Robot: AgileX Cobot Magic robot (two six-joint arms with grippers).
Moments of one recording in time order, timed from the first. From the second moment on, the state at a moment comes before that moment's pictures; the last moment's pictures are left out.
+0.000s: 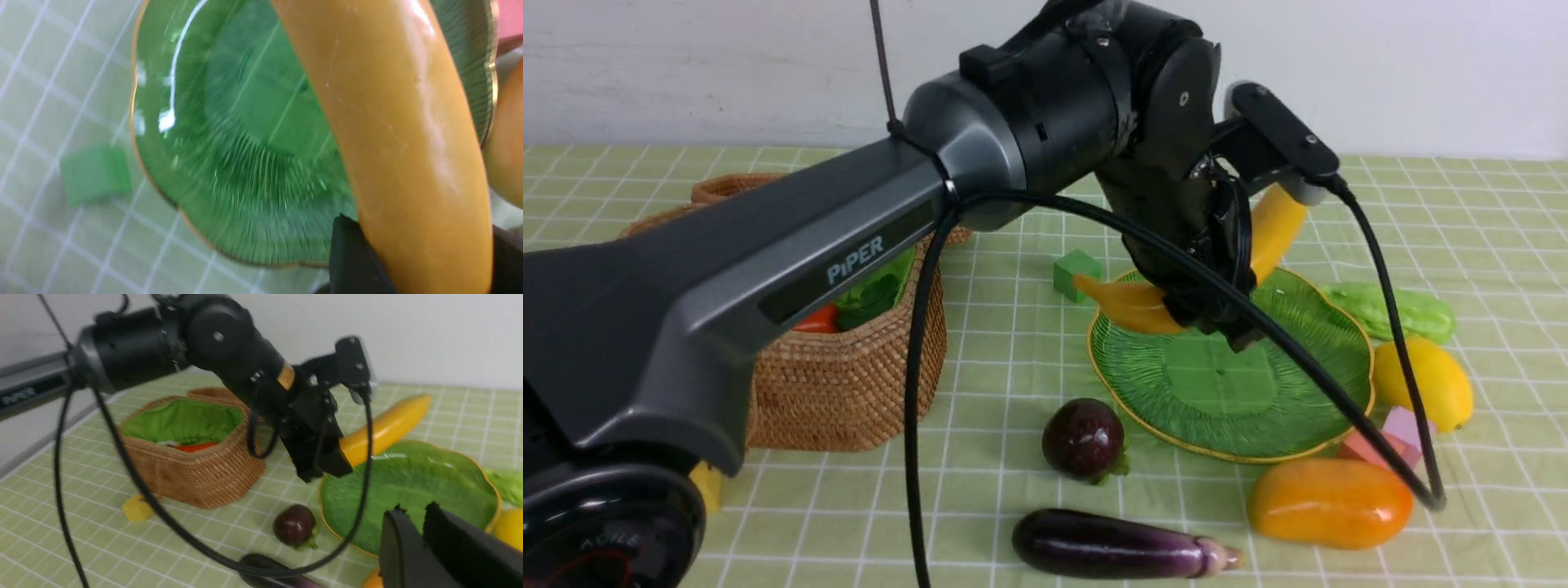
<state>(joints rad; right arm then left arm) 0.16 0.39 -0.91 0.44 0.89 -0.16 -0.75 2.09 -2.05 -0.05 0.98 0.46</state>
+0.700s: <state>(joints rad) 0.16 0.39 -0.98 0.17 1.08 0.03 -0.75 2.25 -2.06 -0.12 0.71 0.63</state>
